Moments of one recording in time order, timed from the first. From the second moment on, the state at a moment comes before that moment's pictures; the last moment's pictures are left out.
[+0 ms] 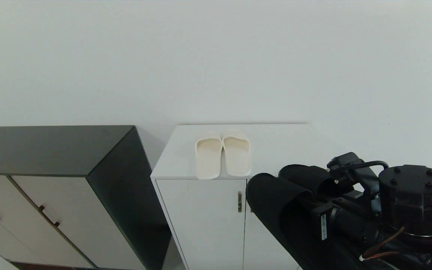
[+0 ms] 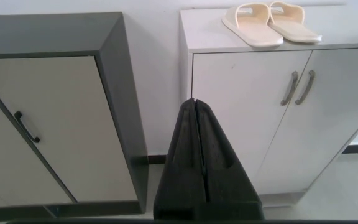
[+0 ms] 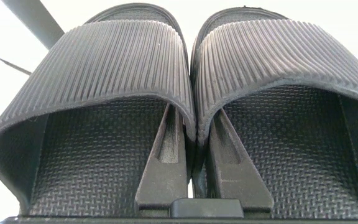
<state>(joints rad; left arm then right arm) 0.00 0.00 0.00 0.00 -0.02 0.01 0.81 1.53 -0.53 -0.67 -0.32 0.15</state>
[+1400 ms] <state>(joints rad) 0.00 0.00 0.00 0.00 -0.02 0.01 0.81 1.54 -0.50 -0.67 -0.33 0.15</state>
